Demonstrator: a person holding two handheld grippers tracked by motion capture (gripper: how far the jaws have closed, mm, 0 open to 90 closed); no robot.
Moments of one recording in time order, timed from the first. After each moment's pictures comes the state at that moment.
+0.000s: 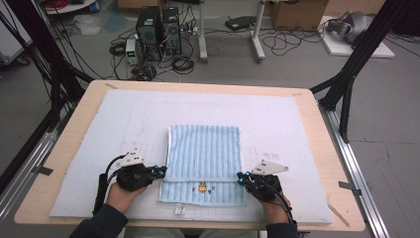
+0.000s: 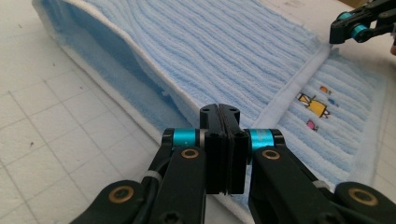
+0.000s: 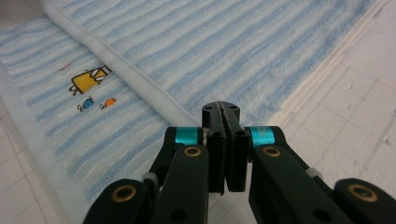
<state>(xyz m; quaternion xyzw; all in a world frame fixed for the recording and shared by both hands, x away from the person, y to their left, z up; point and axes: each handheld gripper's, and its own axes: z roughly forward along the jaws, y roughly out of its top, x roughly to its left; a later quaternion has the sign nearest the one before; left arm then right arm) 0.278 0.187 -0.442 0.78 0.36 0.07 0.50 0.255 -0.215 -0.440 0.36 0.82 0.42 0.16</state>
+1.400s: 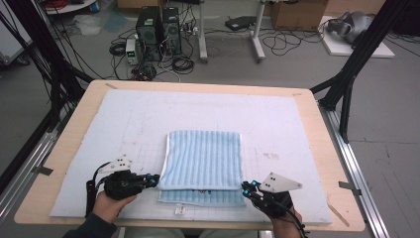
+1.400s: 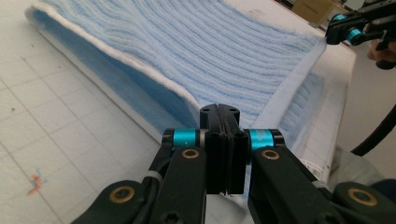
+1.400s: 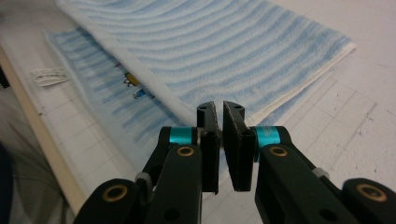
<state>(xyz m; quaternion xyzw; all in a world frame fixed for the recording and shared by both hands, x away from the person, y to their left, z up) 0.250 0.210 -0.434 0.78 0.34 0.02 0.53 0.203 -0.222 -0.411 0.33 0.82 0.43 0.18</state>
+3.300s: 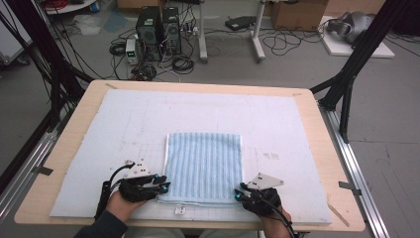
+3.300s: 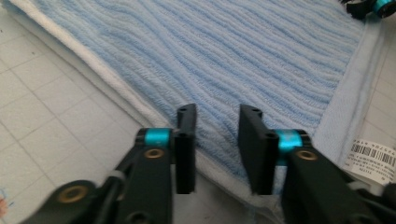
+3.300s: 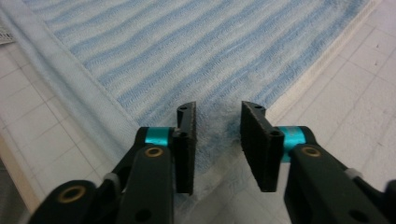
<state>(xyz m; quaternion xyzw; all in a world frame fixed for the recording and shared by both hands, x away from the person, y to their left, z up) 0.255 0.176 -0.452 0.83 0.31 0.09 0.45 0.222 -0.206 -0.446 0.36 0.84 0.37 0.16</state>
